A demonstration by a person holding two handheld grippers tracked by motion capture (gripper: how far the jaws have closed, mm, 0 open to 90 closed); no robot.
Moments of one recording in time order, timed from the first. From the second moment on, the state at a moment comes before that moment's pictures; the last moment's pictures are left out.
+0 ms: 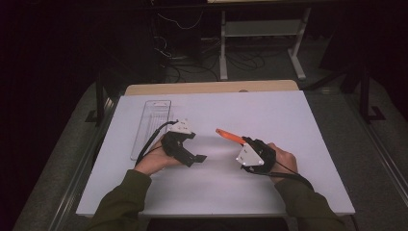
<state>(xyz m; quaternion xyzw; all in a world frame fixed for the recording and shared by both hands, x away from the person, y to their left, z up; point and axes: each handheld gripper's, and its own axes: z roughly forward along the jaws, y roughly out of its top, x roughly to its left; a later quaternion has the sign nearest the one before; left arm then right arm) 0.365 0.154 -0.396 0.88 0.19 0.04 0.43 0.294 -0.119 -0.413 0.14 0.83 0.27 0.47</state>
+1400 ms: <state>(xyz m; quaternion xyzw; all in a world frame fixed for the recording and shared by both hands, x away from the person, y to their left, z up) 0.365 0.154 -0.396 0.88 0.20 0.04 0.42 0.316 -0.140 -0.404 0.35 0.79 0.43 0.26</state>
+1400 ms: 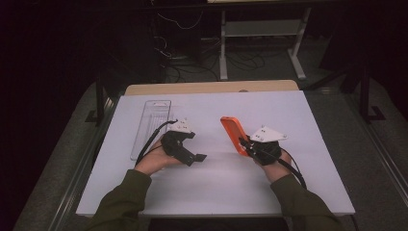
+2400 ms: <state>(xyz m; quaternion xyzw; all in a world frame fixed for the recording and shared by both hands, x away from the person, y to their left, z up) 0.368 0.156 -0.387 0.85 0.25 0.04 0.46 0.318 -0.142 -0.406 0.39 0.77 0.46 0.23</state>
